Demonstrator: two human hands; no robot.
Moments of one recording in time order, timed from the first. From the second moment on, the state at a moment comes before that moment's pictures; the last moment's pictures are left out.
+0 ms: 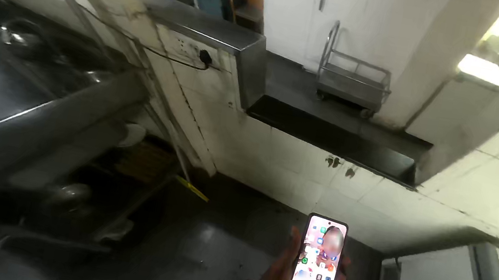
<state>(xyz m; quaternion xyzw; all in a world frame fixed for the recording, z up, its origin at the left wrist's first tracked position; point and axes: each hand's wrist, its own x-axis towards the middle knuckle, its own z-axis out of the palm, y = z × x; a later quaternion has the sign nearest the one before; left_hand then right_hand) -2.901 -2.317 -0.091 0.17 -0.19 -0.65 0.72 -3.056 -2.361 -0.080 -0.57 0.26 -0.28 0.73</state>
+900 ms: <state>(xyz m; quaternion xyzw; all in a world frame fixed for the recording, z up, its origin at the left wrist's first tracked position) -2.756 -2.448 -0.079 0.26 -0.09 -0.47 0.83 -2.871 -2.598 -0.070 -0.83 0.05 -0.25 0.50</state>
